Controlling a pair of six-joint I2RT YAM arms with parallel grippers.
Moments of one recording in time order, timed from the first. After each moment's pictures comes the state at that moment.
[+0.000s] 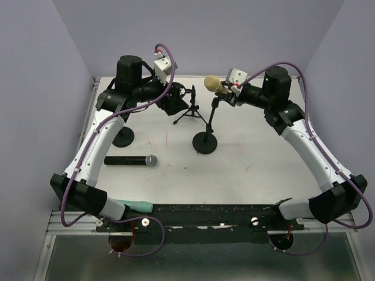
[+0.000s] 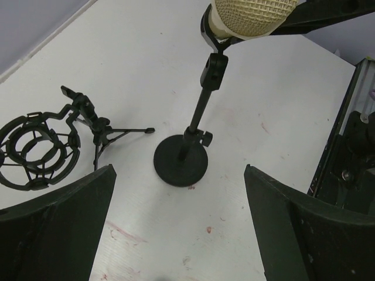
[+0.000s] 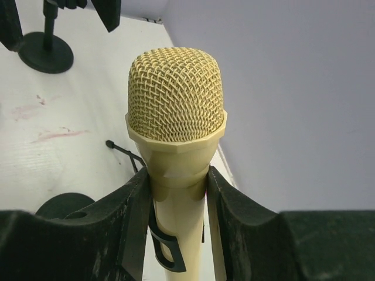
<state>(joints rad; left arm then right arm) -0.34 1.45 1.65 -0.64 0.71 0.13 0.39 1.36 1.38 -0.16 -0.64 -0.70</state>
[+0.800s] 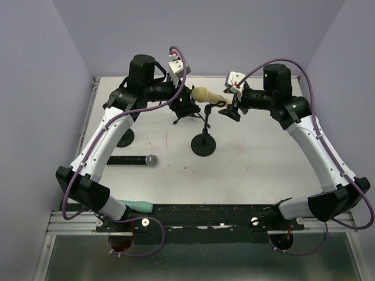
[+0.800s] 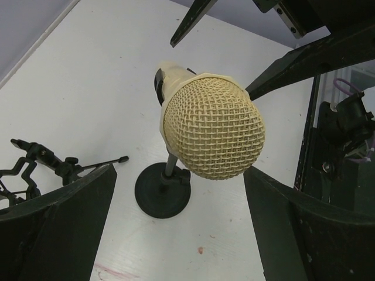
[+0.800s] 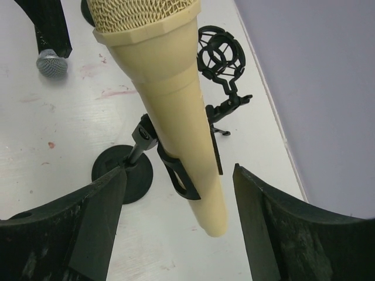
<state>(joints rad) -0.43 1.51 1.69 -0.57 0.80 0.15 0.40 1.39 1.56 -0.63 -0.66 -0.74</state>
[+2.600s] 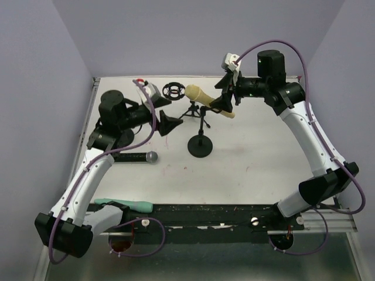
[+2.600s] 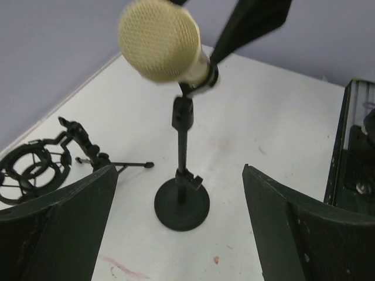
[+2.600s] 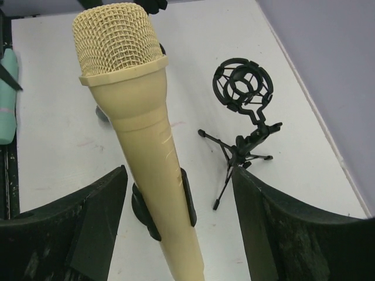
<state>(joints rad) -0.32 1.13 1.23 -0.20 0.78 0.04 0.40 1.53 1.76 -0.68 -0.77 -0.49</state>
